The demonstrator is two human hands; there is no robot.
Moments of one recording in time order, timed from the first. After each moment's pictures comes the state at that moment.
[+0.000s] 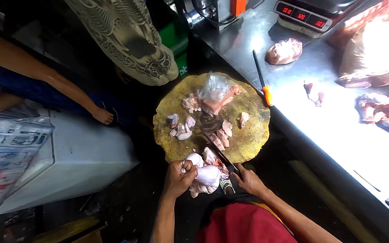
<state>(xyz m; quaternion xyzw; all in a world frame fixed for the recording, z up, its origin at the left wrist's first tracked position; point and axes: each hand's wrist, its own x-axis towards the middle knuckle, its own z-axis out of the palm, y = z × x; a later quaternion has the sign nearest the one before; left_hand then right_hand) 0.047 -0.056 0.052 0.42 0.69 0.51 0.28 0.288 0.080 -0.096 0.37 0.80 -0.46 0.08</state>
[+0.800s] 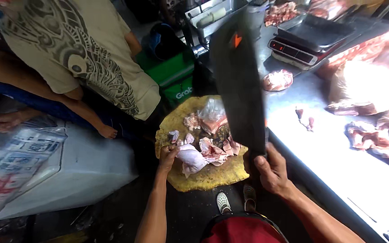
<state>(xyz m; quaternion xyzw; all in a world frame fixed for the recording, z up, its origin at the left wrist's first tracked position) -0.051 0.013 -0.012 0.34 0.70 0.60 0.21 0.277 0.182 0.083 0.04 0.70 -0.55 -0.45</state>
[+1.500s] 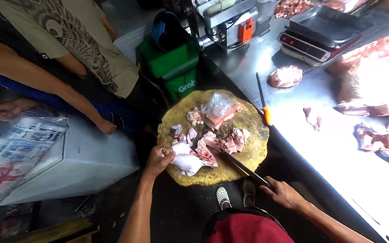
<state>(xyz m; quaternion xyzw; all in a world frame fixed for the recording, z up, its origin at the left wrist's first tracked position) -0.050 -0.035 0.044 0.45 0.70 0.50 0.22 0.384 0.186 -0.084 0.37 0.81 -0.40 0.21</state>
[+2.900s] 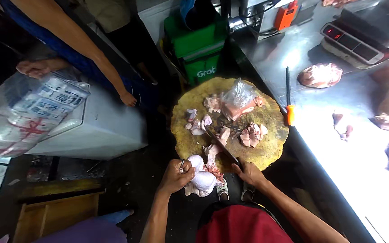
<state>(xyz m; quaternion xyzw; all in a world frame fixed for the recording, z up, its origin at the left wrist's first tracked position) 0.045 -0.099 0.045 0.40 0.68 0.55 0.25 0.239 0.144 -0.083 0.27 0.85 -0.42 0.14</state>
